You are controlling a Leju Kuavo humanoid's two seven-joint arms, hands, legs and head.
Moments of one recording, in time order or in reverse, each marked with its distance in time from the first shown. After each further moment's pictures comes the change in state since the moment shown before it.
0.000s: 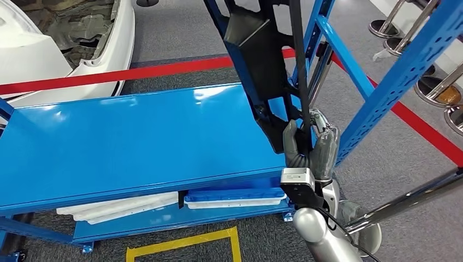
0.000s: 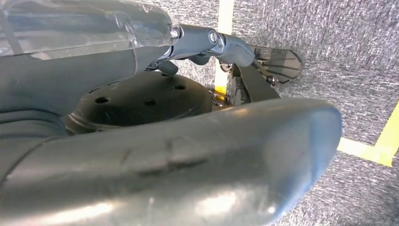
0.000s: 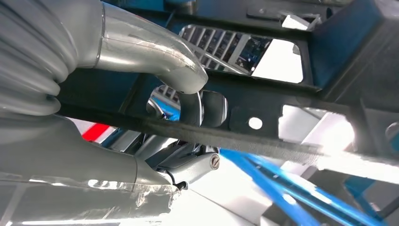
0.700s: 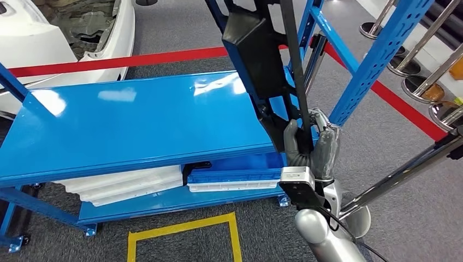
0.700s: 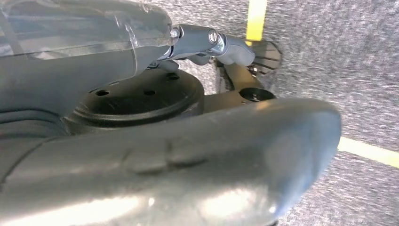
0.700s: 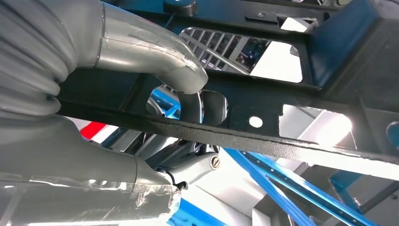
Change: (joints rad) left arm 0.002 0.000 0.000 0.010 -0.020 -0.026 -0.005; right arm 0.012 -0.039 -0.001 -0.033 0.036 -0.001 0.056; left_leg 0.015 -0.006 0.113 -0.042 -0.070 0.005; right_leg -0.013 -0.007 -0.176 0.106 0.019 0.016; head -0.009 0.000
